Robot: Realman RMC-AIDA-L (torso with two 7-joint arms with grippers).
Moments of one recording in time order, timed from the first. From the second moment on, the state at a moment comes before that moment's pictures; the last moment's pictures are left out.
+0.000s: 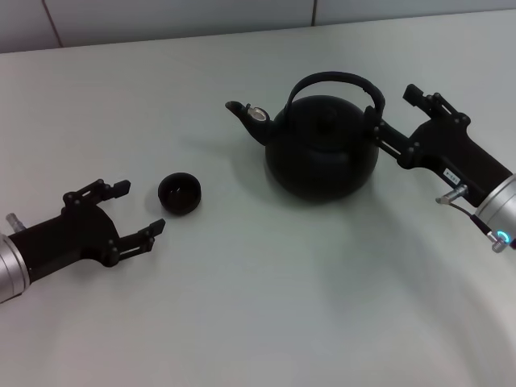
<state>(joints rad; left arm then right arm) -0.30 -2.04 1.33 0.58 1.37 1.08 -0.89 0.42 2.09 -0.73 -0.05 -1.13 -1.33 0.49</state>
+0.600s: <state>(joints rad) -0.30 -2.04 1.33 0.58 1.37 1.08 -0.91 0.44 2.09 -0.70 -0.04 -1.13 -1.30 0.49</state>
